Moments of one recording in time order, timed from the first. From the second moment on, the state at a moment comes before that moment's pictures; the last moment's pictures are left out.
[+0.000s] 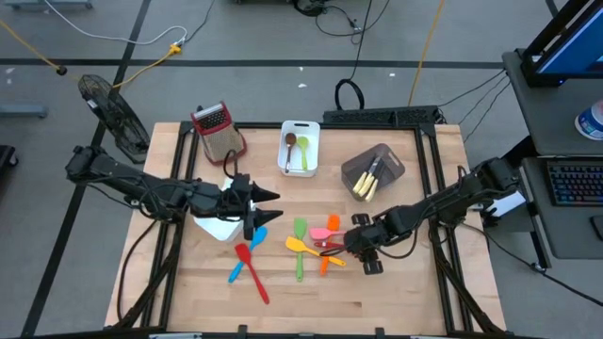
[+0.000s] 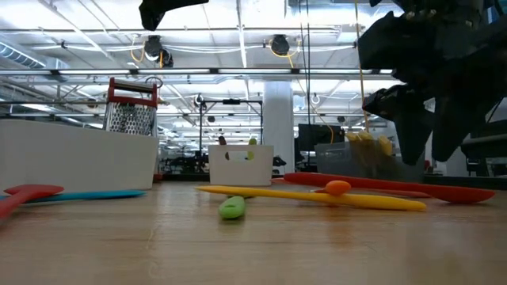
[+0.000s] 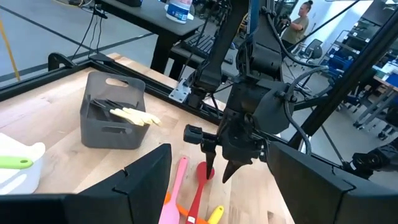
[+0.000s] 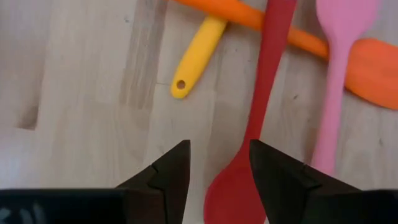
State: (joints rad) left arm -0.28 1.12 0.80 0.14 -0.37 -0.48; right arm 0.36 1.53 0.88 -0.51 -0.06 0.25
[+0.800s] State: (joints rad) left arm -0.28 1.12 0.80 0.14 -0.36 -0.48; right arm 0.36 1.53 0.77 -0.39 -0.02 0.30
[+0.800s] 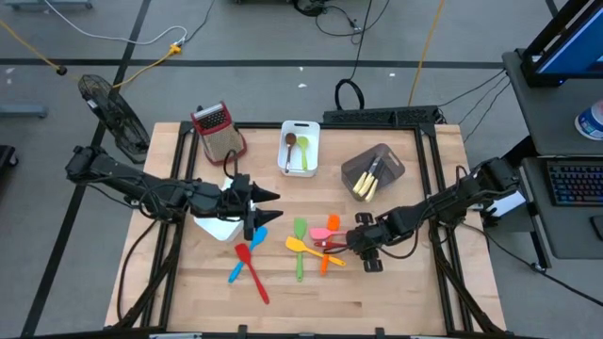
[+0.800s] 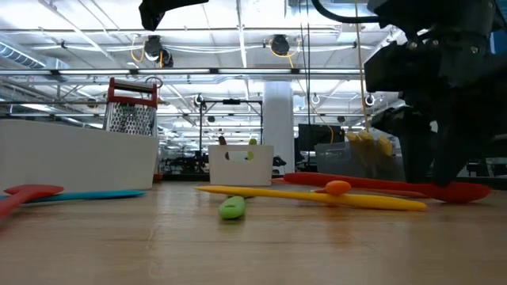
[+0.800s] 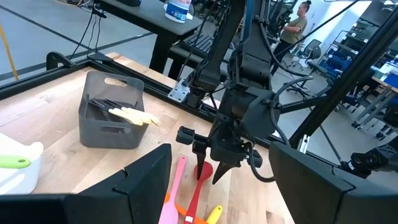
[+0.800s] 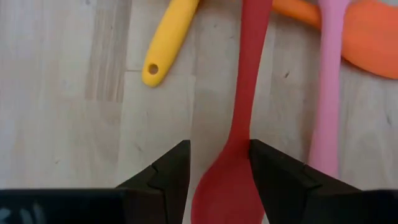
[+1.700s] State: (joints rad) left arm -0.28 1.12 0.80 0.15 -0.37 -0.48; right arm 0.36 1.53 0.66 -0.25 -0.03 0.45
